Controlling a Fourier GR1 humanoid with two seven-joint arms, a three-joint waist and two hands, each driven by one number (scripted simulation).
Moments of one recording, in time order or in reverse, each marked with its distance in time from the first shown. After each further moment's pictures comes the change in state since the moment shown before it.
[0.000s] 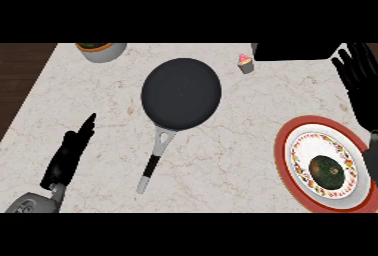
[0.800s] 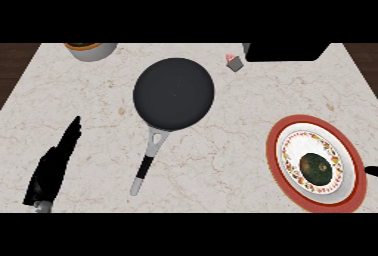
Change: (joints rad) left arm 0.132 0.017 0.057 -0.156 -0.042 0.054 -0.121; right arm 0.413 -0.209 -0.130 0.071 0.134 0.015 -0.034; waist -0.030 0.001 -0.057
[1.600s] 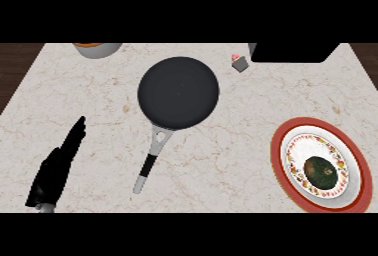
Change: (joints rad) left arm 0.017 -0.031 0.010 -0.051 -0.036 -0.030 0.019; right arm -0.036 -0.276 0.115 -0.170 0.131 0.352 0.196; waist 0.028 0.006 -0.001
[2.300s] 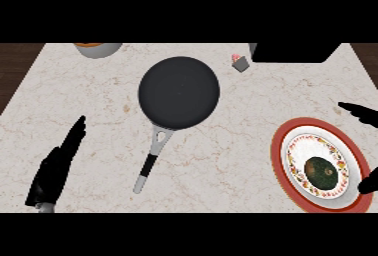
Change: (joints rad) left arm 0.008 -0.037 0.044 -0.011 -0.045 -0.049 0.019; right arm -0.215 0.089 0.160 -0.086 0.079 0.161 0.410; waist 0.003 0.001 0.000
